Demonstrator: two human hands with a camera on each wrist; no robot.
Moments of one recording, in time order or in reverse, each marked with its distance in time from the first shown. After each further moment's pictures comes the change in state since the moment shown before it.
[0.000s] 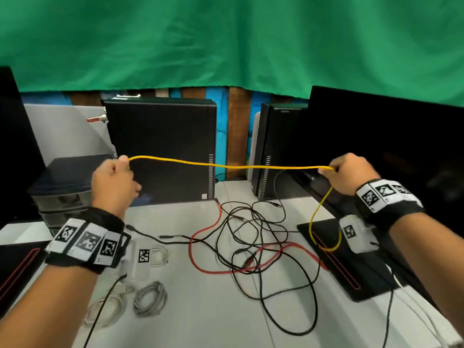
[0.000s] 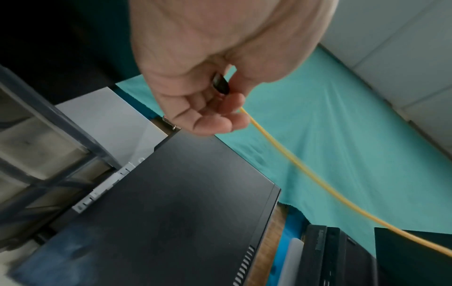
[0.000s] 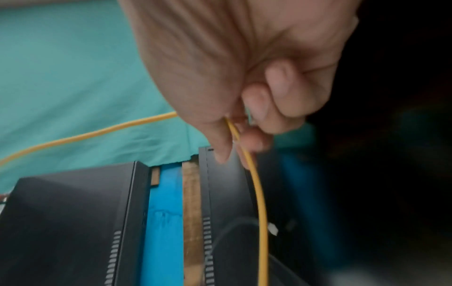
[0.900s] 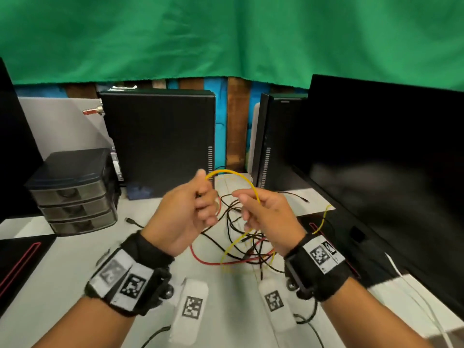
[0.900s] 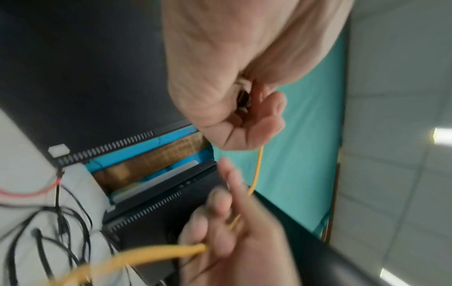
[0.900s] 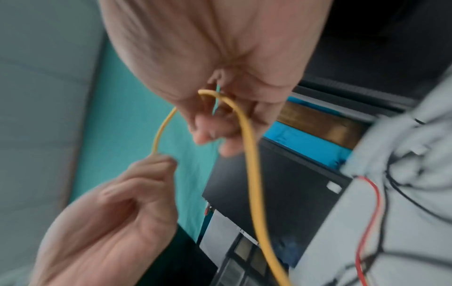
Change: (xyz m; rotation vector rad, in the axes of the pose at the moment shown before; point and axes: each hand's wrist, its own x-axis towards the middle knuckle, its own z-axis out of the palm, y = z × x) left_hand -0.111 0.041 0.041 -0.631 -0.780 -0.436; right_hand -0.122 -0.111 0.076 1.422 -0.428 -0.187
